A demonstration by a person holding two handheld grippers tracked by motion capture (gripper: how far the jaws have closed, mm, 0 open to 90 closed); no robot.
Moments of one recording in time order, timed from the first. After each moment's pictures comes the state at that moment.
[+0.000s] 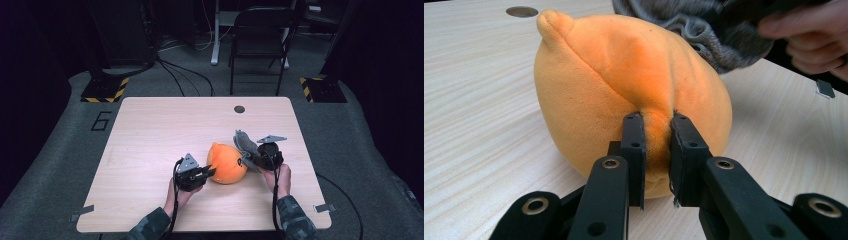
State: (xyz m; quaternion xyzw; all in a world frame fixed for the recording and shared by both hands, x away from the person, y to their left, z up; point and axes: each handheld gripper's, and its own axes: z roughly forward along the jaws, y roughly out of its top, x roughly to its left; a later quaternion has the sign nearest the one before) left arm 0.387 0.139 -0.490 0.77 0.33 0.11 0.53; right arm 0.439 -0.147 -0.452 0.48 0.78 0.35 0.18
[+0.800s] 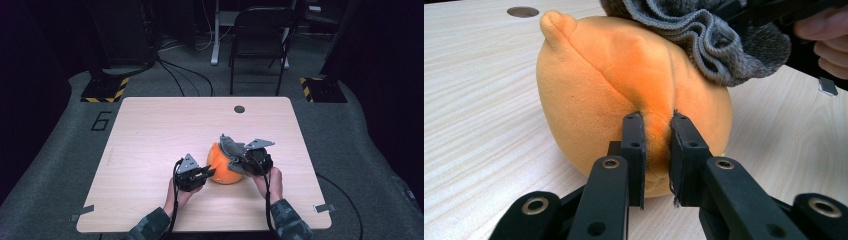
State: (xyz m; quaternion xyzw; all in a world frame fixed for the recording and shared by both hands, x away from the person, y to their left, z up) left arm 0.386 0.140 -0.491 0.78 0.33 0.12 0.53; right arm 0.417 -0.114 -0.442 0.42 0.81 0.36 0.19
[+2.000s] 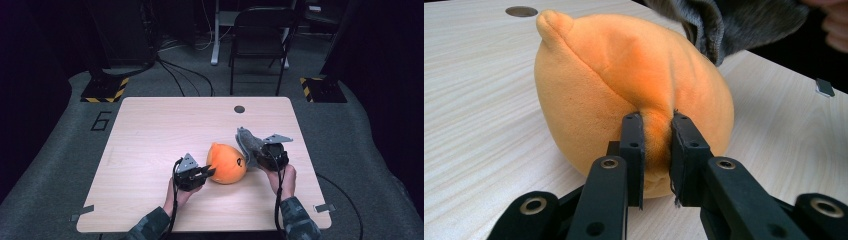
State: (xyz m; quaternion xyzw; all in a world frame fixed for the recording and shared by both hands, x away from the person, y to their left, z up) left arm 0.388 0.141 -0.492 0.77 0.33 0.11 0.53; right arm 0.420 -0.151 -0.426 0.47 0.77 0.36 0.23
